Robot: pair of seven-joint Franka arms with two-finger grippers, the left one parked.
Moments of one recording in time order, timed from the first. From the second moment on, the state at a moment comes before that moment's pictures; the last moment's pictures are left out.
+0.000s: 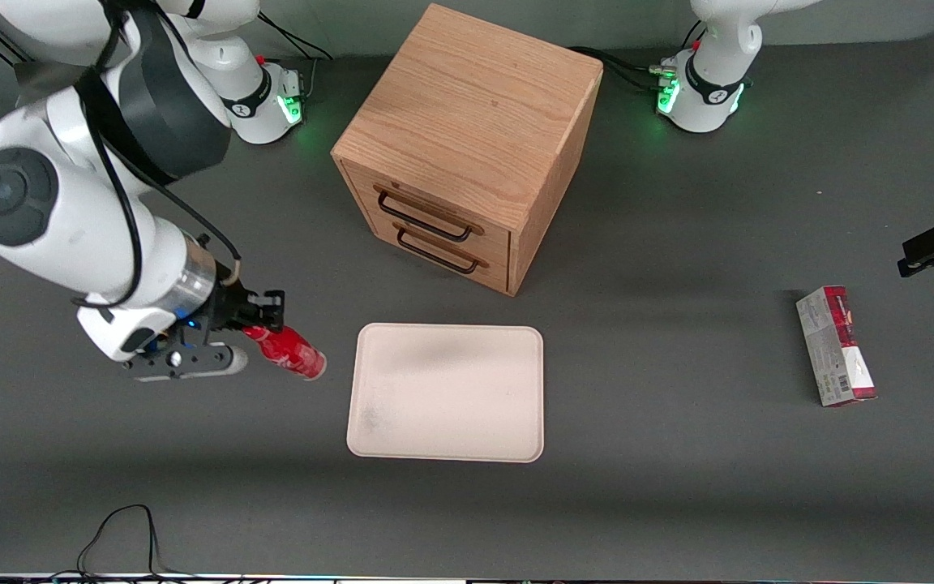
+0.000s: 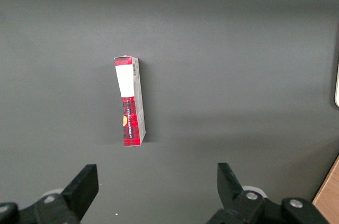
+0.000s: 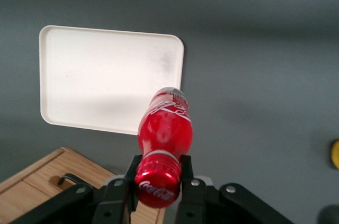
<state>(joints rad) 0.18 0.57 0.25 -0.98 -0.05 1.55 0.36</state>
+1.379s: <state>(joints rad) 0.21 0.94 0.32 -0.94 -0.22 1.91 0.35</state>
